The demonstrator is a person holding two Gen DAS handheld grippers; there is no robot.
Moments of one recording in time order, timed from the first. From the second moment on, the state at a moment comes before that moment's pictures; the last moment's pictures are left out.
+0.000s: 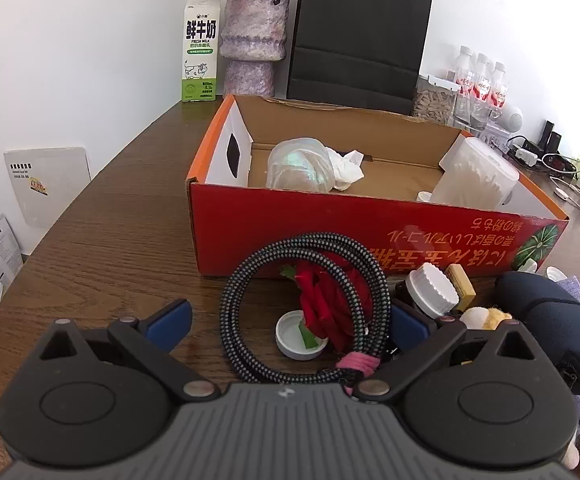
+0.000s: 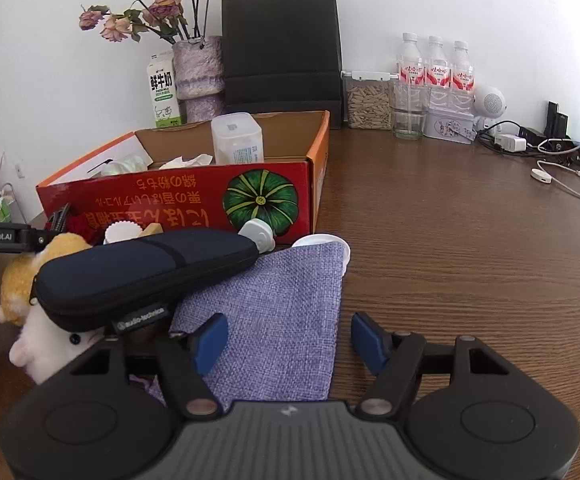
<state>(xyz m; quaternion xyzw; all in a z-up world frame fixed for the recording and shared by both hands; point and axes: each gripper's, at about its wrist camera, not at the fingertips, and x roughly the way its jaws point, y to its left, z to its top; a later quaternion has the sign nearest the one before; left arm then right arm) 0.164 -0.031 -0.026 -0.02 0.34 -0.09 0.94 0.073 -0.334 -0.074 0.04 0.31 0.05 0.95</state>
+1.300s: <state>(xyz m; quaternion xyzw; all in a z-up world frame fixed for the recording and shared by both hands) 0.137 -0.024 0.034 -0.03 0.25 -0.08 0.97 0.078 -0.309 0.039 0.01 0.11 0.10 0.99</state>
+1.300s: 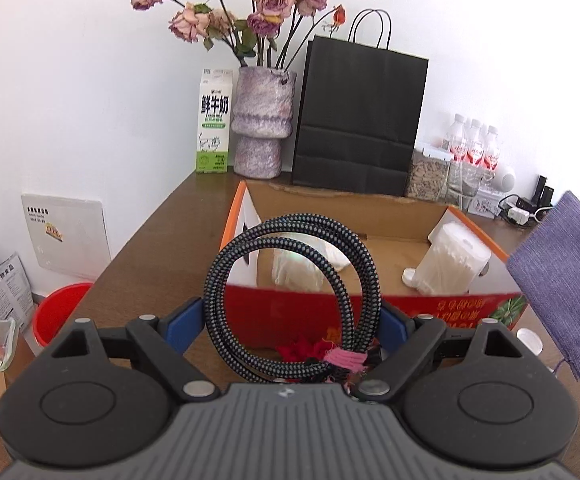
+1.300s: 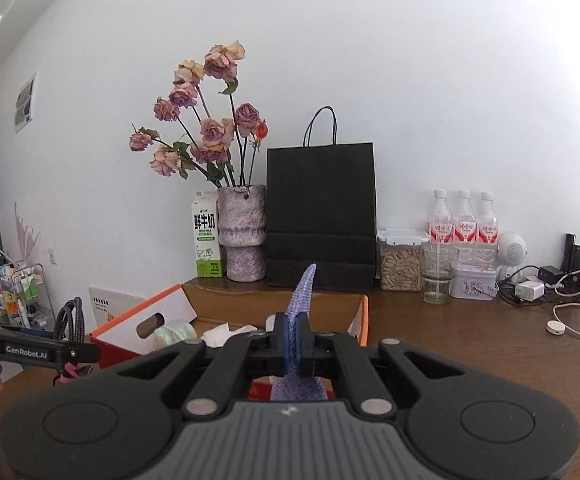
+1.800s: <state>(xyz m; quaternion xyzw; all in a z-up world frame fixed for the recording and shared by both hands) 0.209 -0.045 0.078 -0.07 0.19 -0.08 0.98 0.179 -0.254 0.066 0.05 0.07 0.13 0.99</state>
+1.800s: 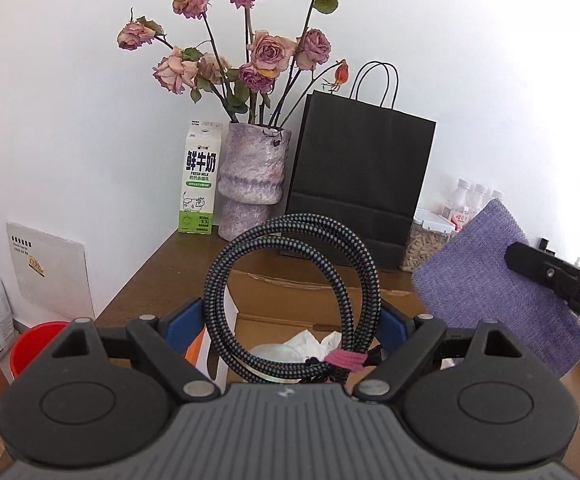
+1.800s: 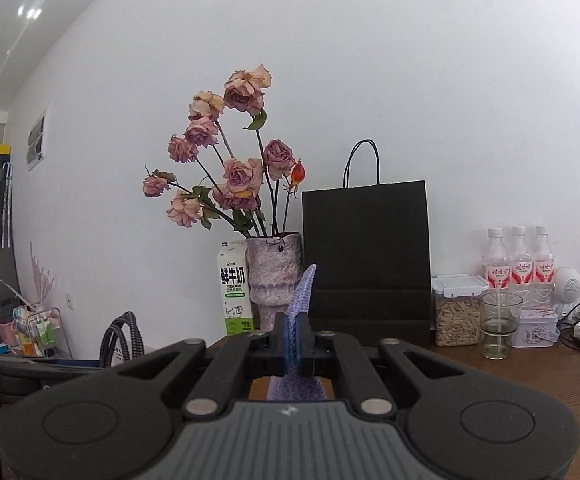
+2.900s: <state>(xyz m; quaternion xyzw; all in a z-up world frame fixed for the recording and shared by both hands) 0.260 -0.049 0.027 -0.07 0.20 -0.02 0.98 0.232 -0.239 0.001 0.02 0.18 0.09 0.98</state>
